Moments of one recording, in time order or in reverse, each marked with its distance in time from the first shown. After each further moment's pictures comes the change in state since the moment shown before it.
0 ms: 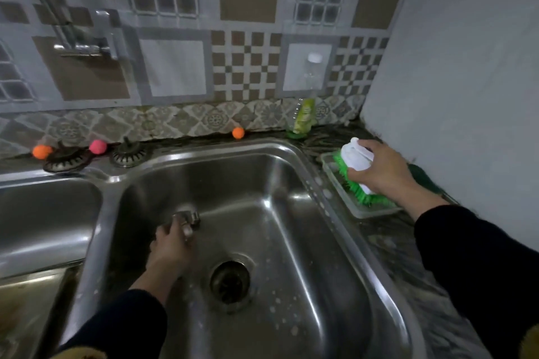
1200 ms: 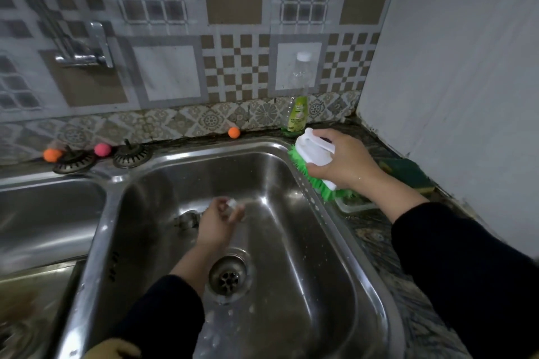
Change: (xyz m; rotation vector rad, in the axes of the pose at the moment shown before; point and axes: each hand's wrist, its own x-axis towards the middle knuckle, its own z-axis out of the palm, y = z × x) left_hand -0.033 0.092 0.031 -0.682 0.082 0.260; right_hand -0.020 -0.035 -0.005 0.092 -0.122 -0.209
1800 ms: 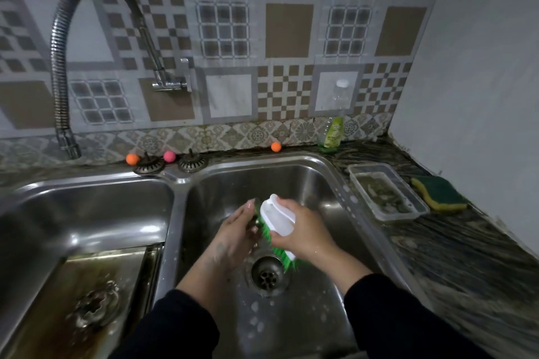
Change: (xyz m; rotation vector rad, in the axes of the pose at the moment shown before) left_hand -0.059 0.034 -0.081 -0.748 -0.280 -0.261; right_hand -0.088 -0.077 0.120 0.169 -0.188 -0.065
